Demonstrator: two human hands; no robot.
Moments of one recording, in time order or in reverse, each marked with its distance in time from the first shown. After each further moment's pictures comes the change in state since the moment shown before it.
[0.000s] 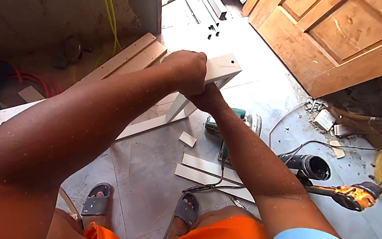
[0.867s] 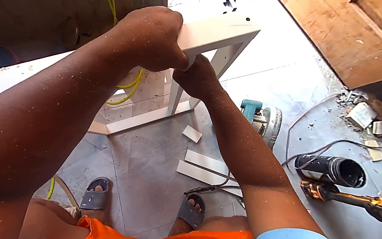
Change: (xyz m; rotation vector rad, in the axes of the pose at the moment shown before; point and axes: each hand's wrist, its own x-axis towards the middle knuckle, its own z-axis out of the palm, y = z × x) left_hand -0.020 -0.042 0.008 -0.062 0.079 -0.154; right_hand 0.021 -0.010 0.033 0.085 0.011 -0.018
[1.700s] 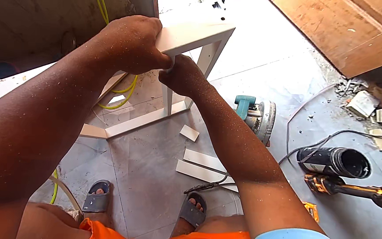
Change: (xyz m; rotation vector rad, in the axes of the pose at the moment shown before) left_hand -0.005 0.005 0.002 0.031 0.006 -0.006; right_hand 0.000 -0.002 -0.008 -0.055 -0.110 -0.072
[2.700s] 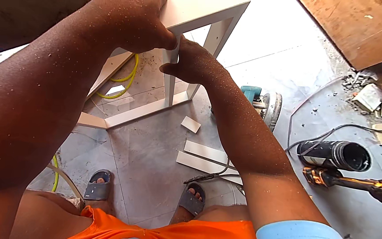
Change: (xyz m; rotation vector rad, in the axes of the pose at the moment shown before) left_hand 0.005 -0.008 0.006 -0.176 0.022 0.032; right_hand 0.000 0.004 -0.011 0.008 -0.203 0.038
